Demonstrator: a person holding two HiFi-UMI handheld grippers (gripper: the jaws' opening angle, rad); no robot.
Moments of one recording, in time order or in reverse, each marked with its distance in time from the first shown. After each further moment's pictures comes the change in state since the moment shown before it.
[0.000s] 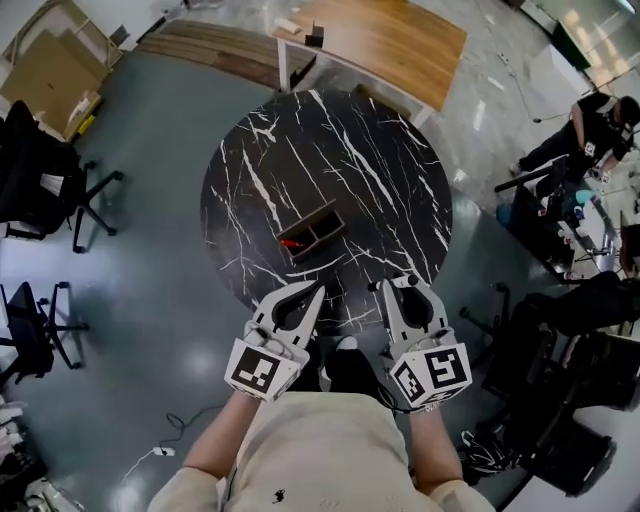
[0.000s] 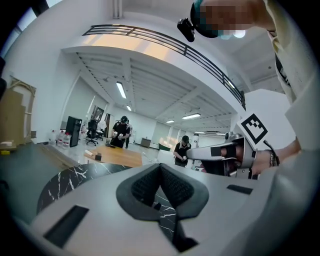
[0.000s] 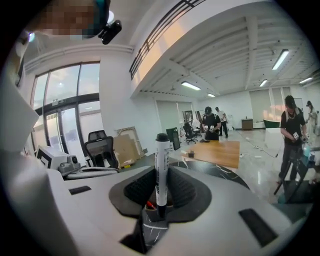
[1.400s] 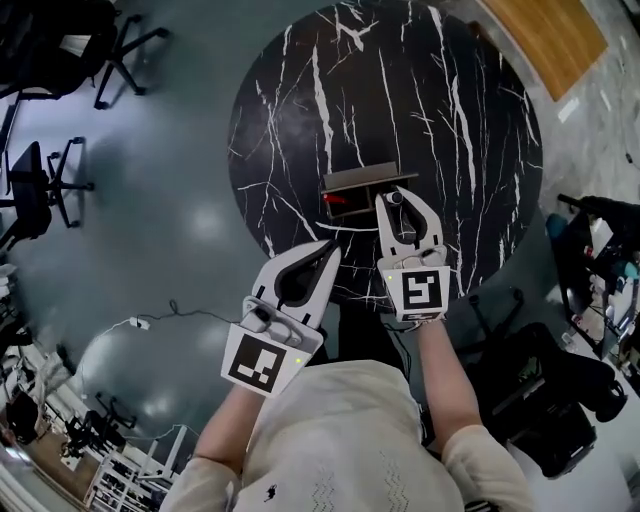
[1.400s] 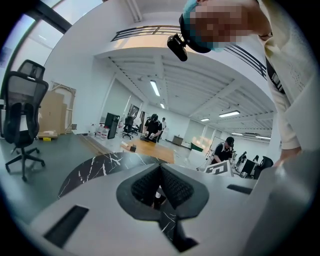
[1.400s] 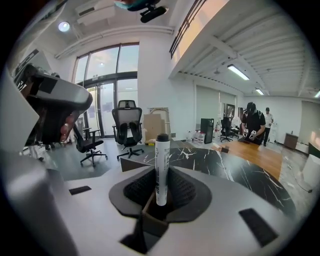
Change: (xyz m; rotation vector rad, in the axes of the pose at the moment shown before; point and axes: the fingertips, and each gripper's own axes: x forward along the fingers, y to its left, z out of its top) left arm 0.029 0.107 -0.044 -0.210 0.000 0.425; right arm 0.229 0.002 -0.132 -0.336 0.161 0.350
